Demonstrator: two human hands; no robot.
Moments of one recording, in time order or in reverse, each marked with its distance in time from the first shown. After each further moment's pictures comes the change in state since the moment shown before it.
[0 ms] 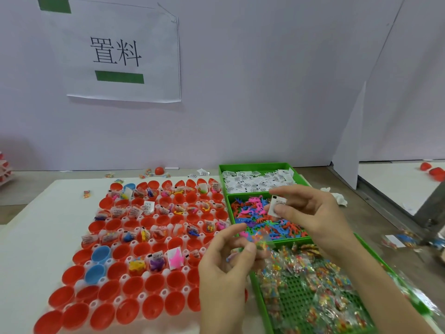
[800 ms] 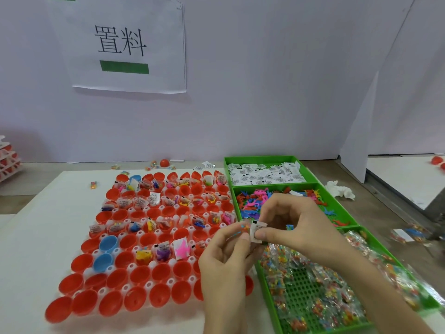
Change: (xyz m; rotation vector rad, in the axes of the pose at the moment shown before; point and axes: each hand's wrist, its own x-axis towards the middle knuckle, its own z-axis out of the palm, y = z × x) left_hand 0.001 -0.001 -0.002 -0.057 0.105 -0.095; right_hand -0.009 -0.009 0.027 -0.261 -0.233 0.024
